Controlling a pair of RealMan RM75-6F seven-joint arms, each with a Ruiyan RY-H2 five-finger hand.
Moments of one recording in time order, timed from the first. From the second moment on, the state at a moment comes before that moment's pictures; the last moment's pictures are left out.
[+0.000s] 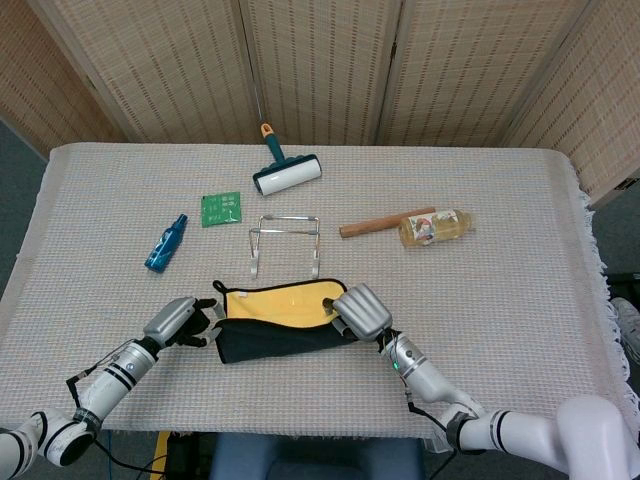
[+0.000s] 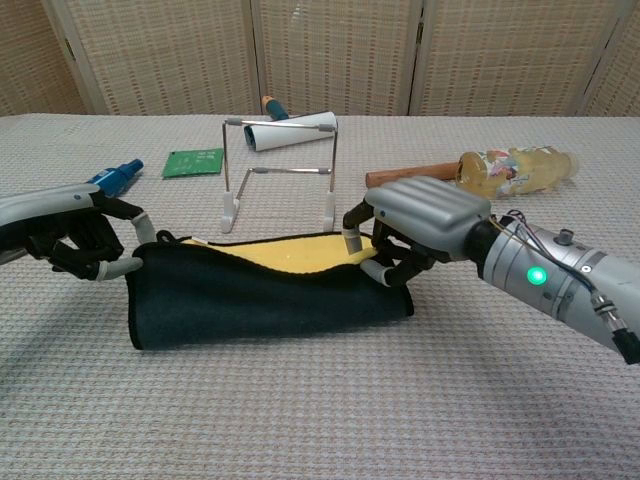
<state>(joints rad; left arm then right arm) -0.63 -1.40 0.00 -1.36 1.48 0.94 -0.66 0.71 -1.77 0.15 -1.25 -1.47 0.97 -0.23</state>
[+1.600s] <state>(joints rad) -0.52 -1.35 -0.01 -1.40 1.48 1.05 -0.65 0.83 -1.93 0.22 -0.96 -1.33 0.92 -0.21</state>
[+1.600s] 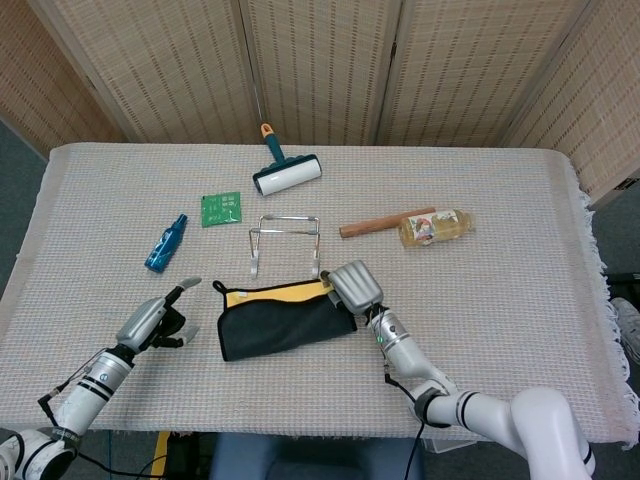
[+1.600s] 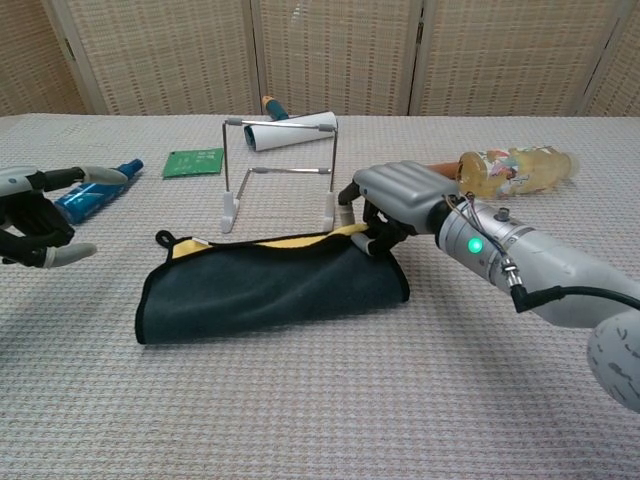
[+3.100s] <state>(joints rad) -0.48 -1.32 -0.01 -1.42 1.48 1.06 -0.68 0.86 -1.77 0.02 -0.91 -1.63 0.97 -0.12</state>
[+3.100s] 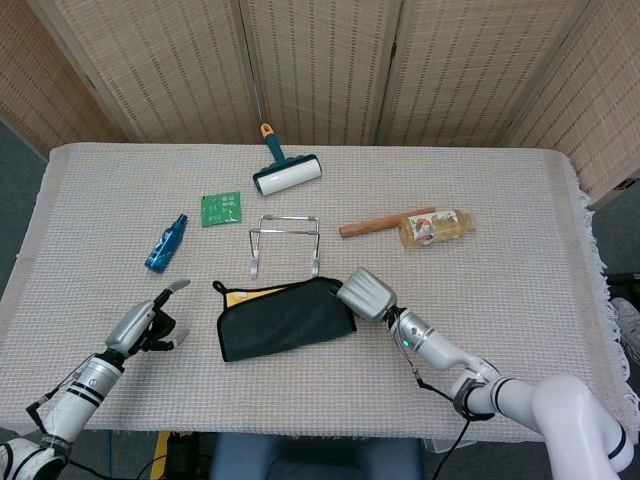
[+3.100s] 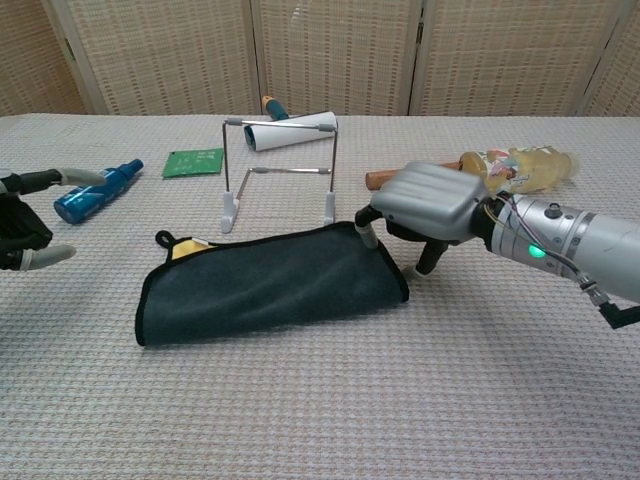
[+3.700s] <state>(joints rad) -0.47 -1.32 -0.01 -1.41 1.49 1.06 -0.70 0.88 -1.83 0.01 -0.83 -1.65 1.00 -0.08</state>
